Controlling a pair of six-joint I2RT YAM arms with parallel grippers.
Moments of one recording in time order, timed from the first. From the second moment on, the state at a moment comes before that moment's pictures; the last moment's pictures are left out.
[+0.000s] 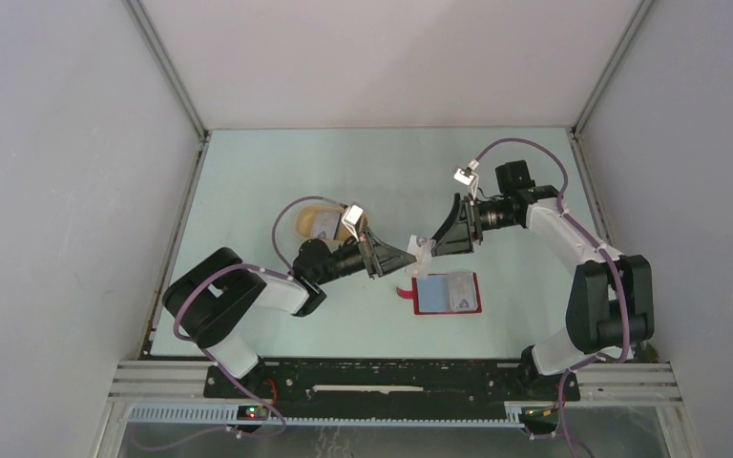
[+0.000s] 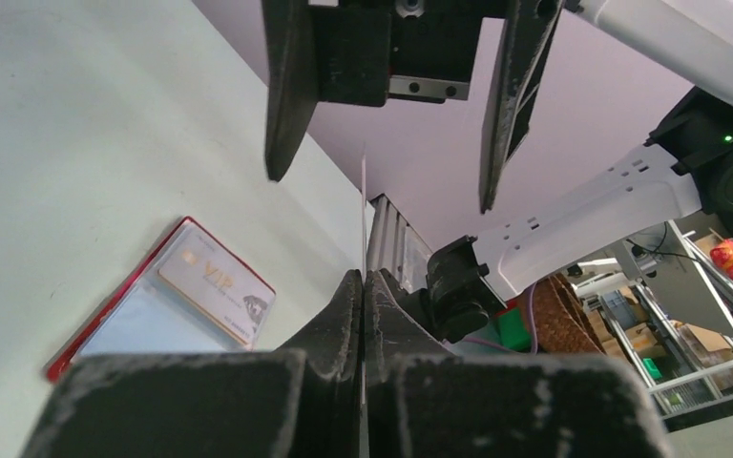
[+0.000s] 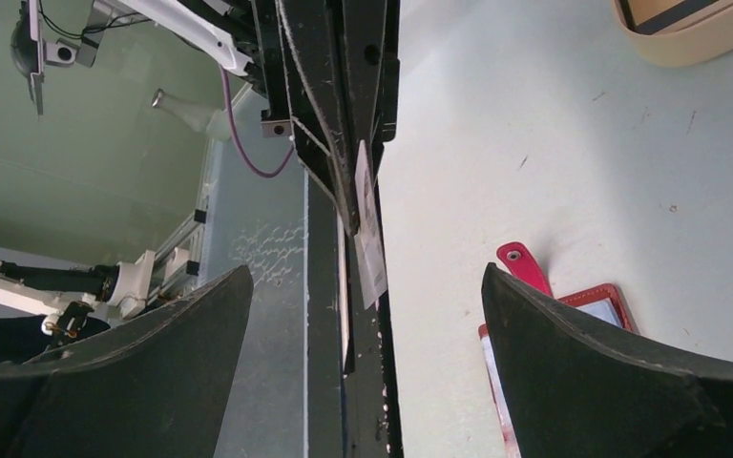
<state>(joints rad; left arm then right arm) -0.74 1.62 0.45 1.33 0.51 -0.96 0.16 1.53 1.10 -0.74 -1.38 -0.36</state>
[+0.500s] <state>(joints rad) -0.76 1.64 0.48 1.38 0.47 -0.98 0.22 1.53 1.09 -0.61 -1.39 -0.22</state>
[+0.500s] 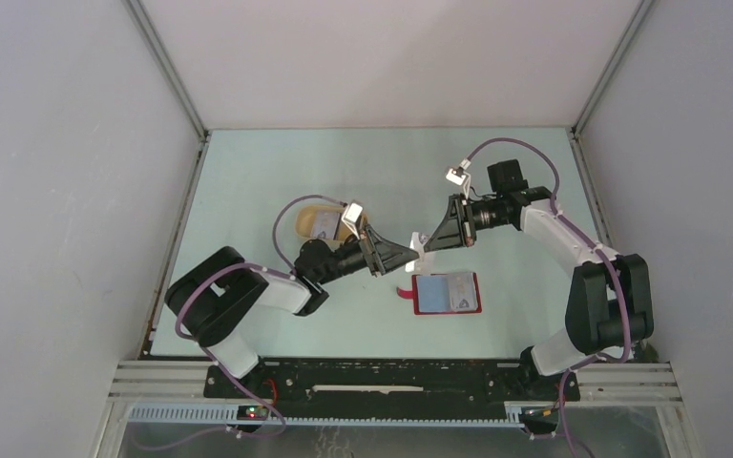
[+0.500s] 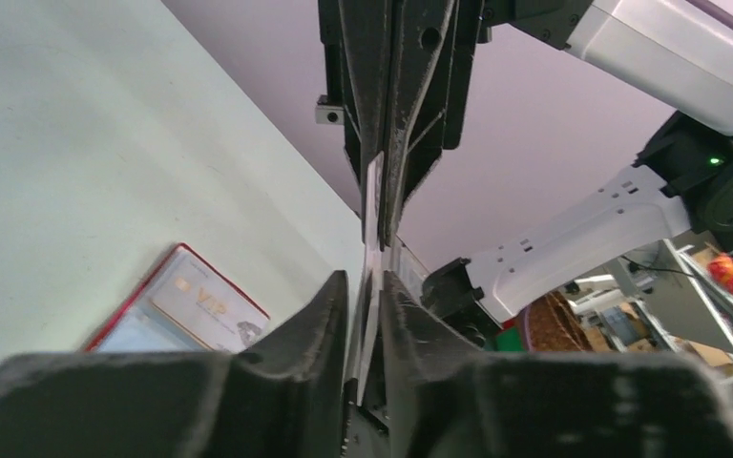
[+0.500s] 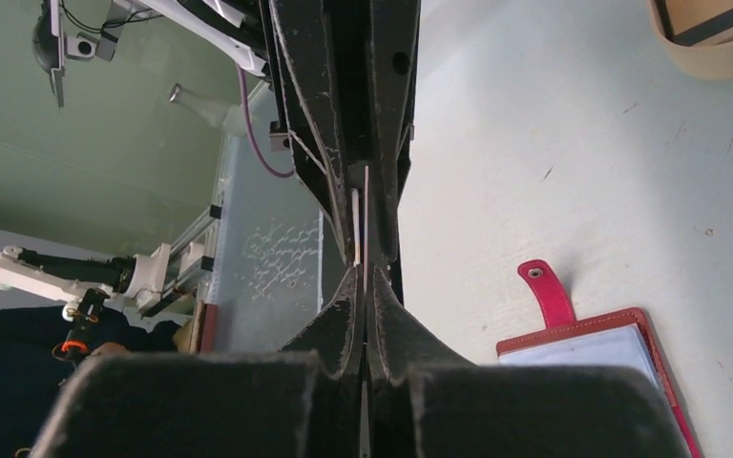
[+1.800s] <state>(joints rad) -0.95 1.74 0.74 0.50 0.24 -0.54 0.05 1.66 0.94 -0.74 -0.80 -0.21</state>
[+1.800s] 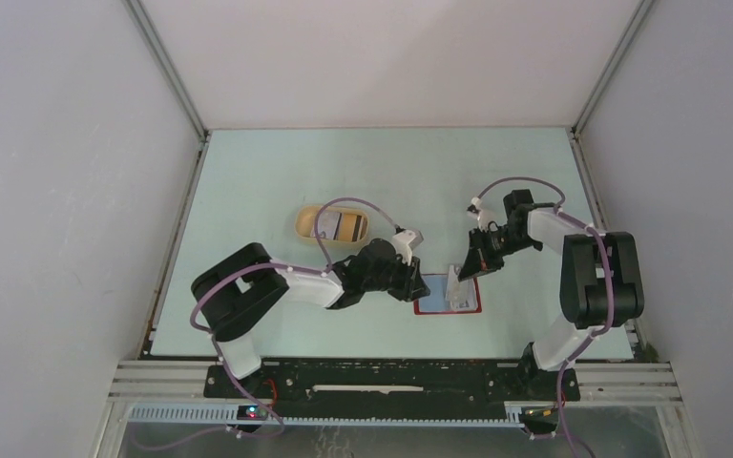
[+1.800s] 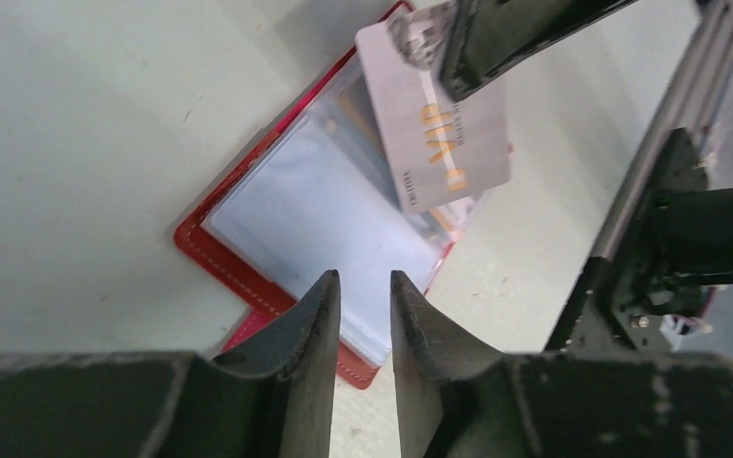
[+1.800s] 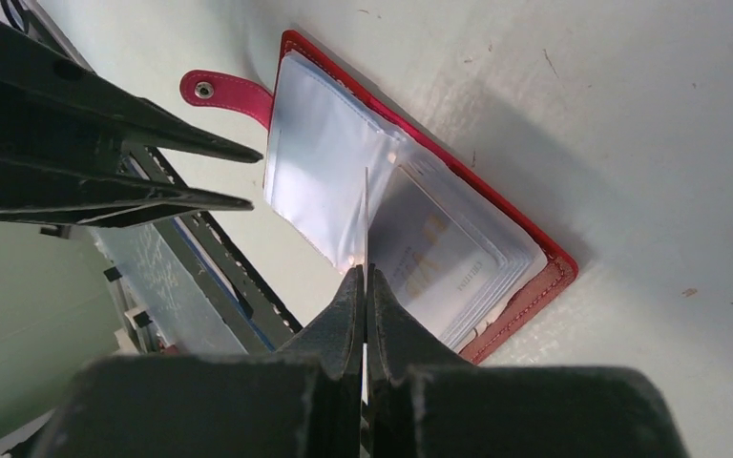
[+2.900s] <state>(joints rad) -0.97 1.79 0.84 0.26 0.13 -0.53 -0.04 1.85 1.00 -0.85 -0.96 -0.25</state>
